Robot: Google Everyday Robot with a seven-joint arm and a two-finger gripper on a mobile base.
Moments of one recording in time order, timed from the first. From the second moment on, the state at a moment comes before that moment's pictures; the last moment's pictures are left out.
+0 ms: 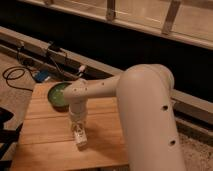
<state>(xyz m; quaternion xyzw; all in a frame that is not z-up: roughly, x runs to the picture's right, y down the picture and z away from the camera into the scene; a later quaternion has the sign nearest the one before) -0.150 0.205 0.802 -0.38 0.20 0.53 0.73</state>
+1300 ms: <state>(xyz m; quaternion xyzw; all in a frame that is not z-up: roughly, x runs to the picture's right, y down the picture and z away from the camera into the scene) -0.241 -0.014 0.828 -0.28 0.13 0.45 0.84</state>
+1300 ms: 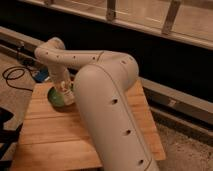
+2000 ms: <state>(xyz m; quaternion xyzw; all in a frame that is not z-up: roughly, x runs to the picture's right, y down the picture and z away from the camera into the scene) -0.247 -0.015 0.840 -0.29 0.13 0.44 0.84</state>
